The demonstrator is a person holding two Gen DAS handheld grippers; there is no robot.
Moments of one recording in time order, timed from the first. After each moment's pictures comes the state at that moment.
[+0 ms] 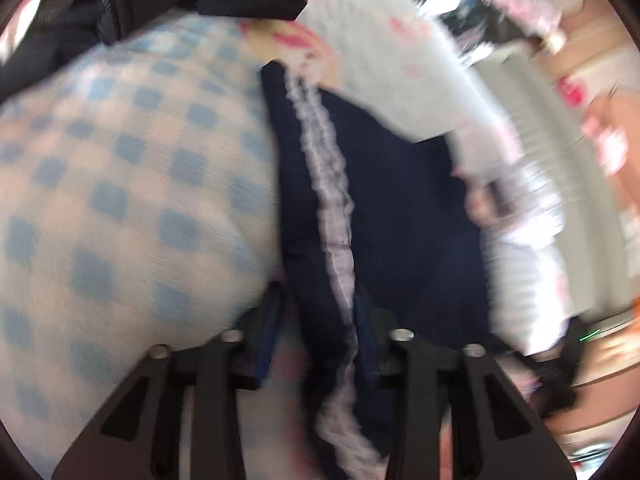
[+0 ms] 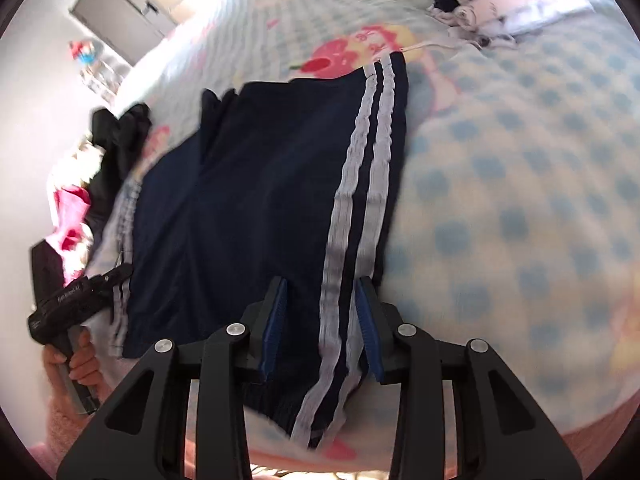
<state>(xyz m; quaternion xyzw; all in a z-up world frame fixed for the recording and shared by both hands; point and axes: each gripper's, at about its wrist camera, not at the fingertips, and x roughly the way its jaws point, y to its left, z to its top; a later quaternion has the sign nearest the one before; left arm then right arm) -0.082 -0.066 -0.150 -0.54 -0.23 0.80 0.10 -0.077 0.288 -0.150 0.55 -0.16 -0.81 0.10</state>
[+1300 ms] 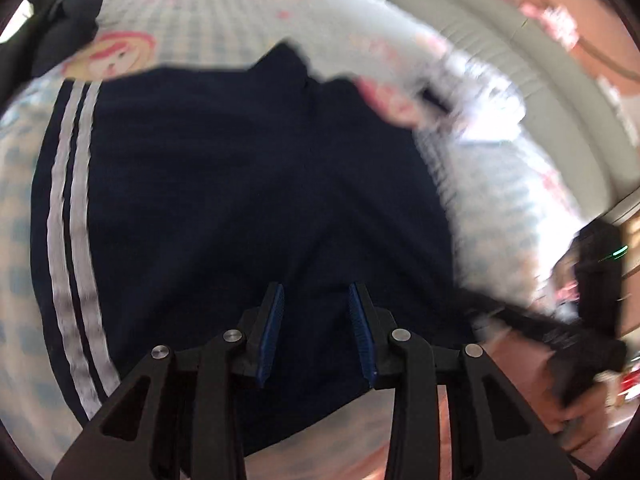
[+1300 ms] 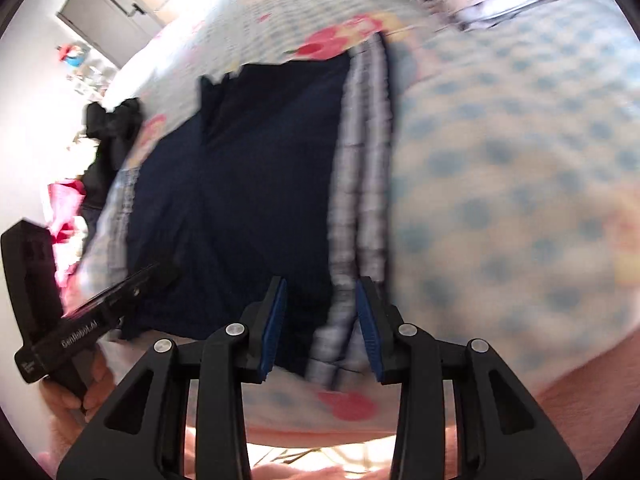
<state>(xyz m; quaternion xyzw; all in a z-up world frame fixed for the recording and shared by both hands) -0.034 0.058 -0.135 -0.53 -0.12 0.81 0.22 -0.040 0.277 -0.150 0.55 -0.16 -0.82 0.06</state>
